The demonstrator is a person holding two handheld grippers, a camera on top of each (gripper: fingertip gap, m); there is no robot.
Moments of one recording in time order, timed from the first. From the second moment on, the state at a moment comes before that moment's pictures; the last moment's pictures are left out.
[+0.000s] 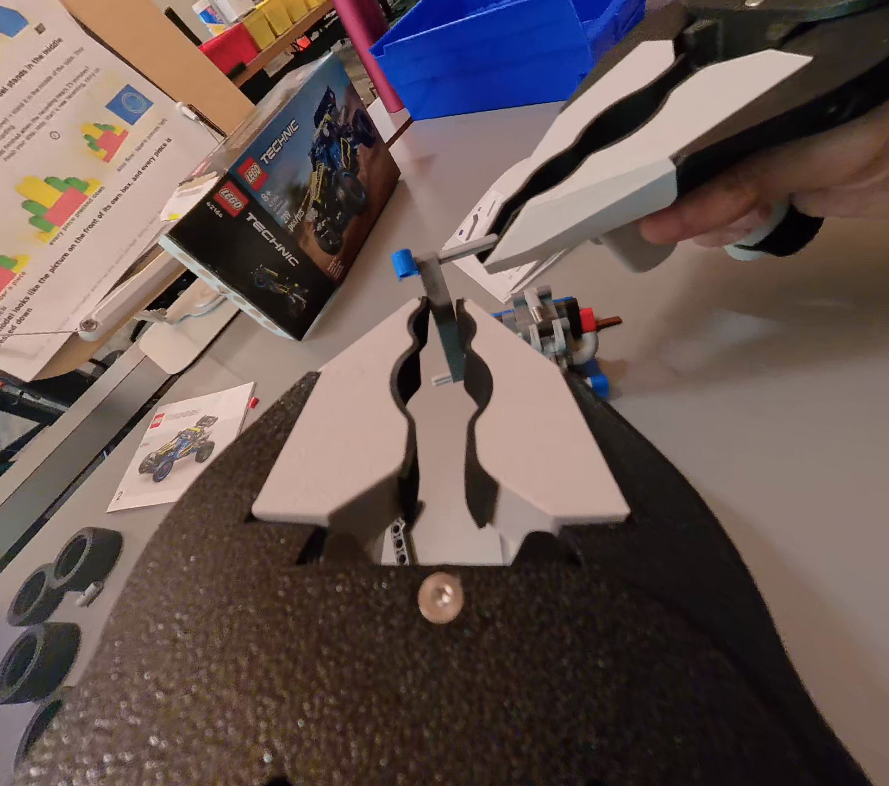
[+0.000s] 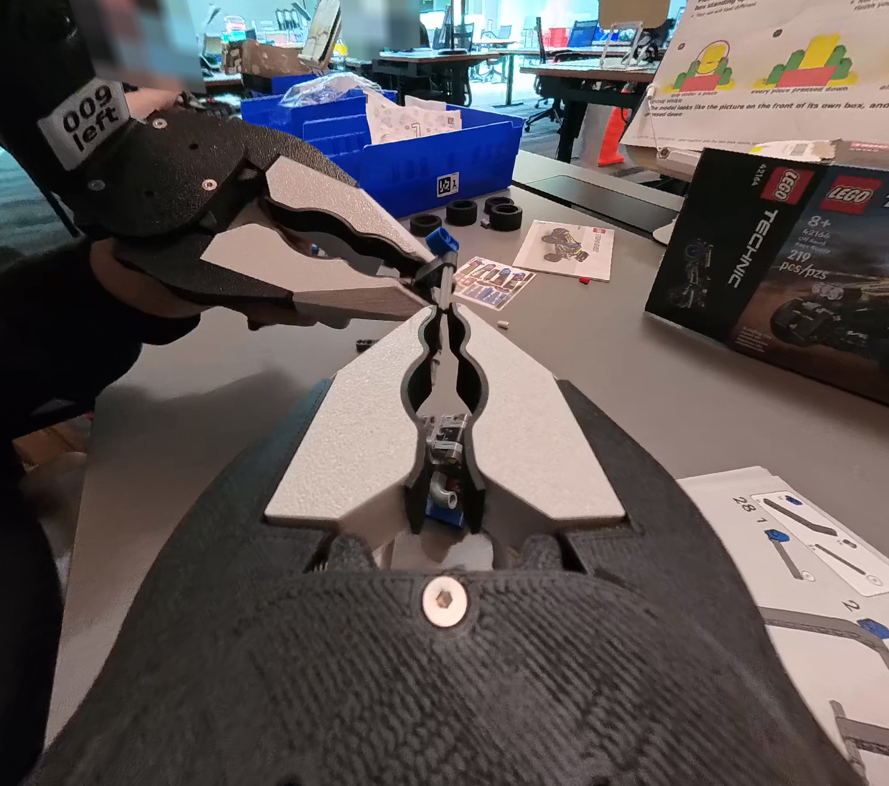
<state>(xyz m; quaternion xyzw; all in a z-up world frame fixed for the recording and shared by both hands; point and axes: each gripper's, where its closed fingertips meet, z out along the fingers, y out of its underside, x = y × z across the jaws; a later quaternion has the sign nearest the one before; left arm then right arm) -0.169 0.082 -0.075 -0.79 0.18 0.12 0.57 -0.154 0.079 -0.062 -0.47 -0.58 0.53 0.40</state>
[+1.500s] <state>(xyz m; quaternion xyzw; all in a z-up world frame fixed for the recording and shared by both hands) -0.199 0.047 -0.147 -0.88 0.03 -0.06 0.47 -0.147 0.080 -0.139 -0.32 -0.87 0.30 0.25</state>
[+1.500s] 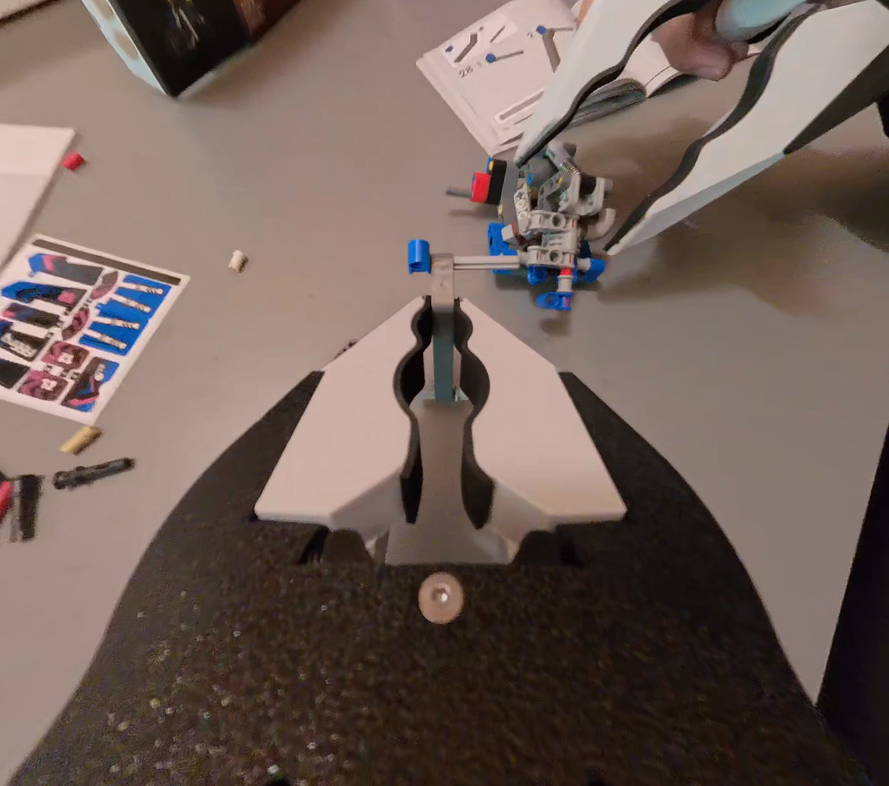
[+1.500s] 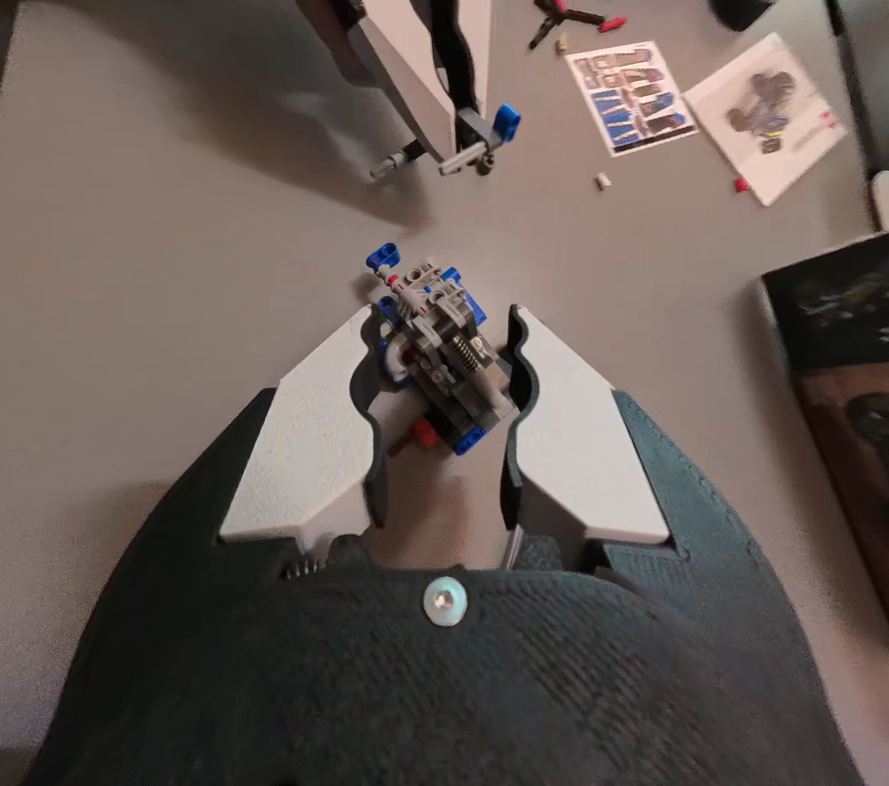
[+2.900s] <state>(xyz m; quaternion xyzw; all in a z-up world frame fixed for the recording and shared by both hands) -0.182 0.072 -0.161 -0.87 0.00 -0.18 0.46 -0.149 0.070 -0.151 -0.25 -0.85 0.32 0.34</state>
